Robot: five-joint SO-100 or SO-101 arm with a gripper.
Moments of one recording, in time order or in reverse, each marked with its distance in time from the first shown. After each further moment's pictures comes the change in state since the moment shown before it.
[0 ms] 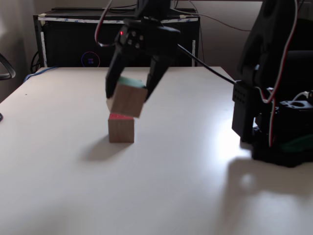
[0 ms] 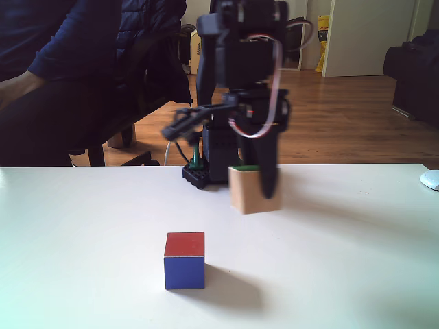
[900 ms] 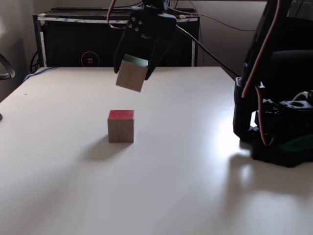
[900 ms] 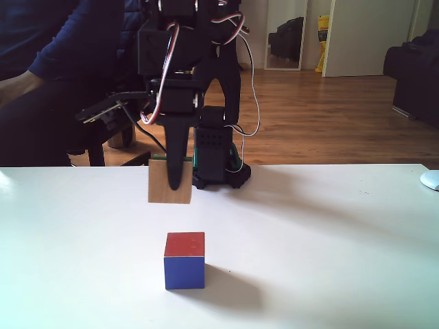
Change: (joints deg) arm 21.1 -0.1 -2.5 3.0 -9.1
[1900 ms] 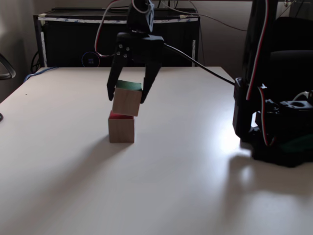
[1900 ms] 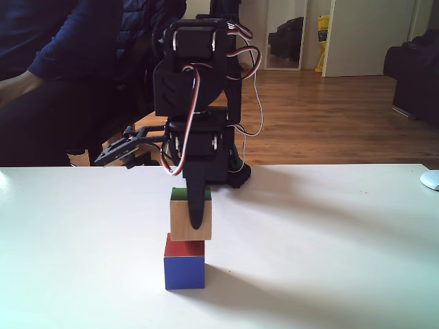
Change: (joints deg) arm -5.1 -11.1 0.2 -4.4 4.3
